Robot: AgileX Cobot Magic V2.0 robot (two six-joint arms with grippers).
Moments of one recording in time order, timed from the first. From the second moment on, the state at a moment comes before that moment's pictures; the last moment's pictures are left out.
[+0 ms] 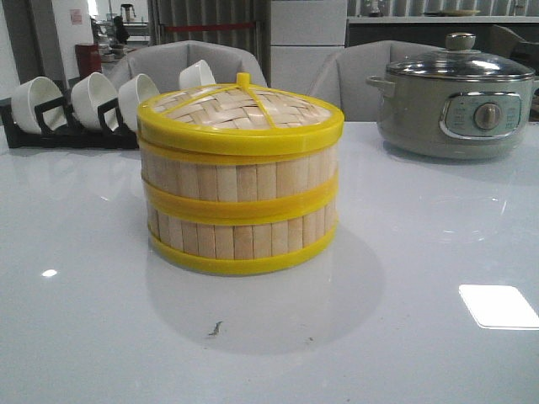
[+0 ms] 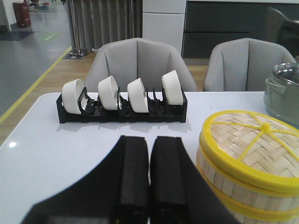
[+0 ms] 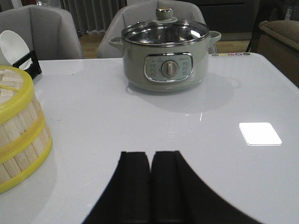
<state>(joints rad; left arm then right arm) -0.20 0.41 -0.57 0.10 0.35 -0.18 -0.02 0.22 -0.23 -0.05 0.22 0.15</state>
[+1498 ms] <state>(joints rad) -0.02 0.00 0.01 0.11 0.16 -0.18 -0.02 0.22 -0.23 -0.05 0.22 0.15</state>
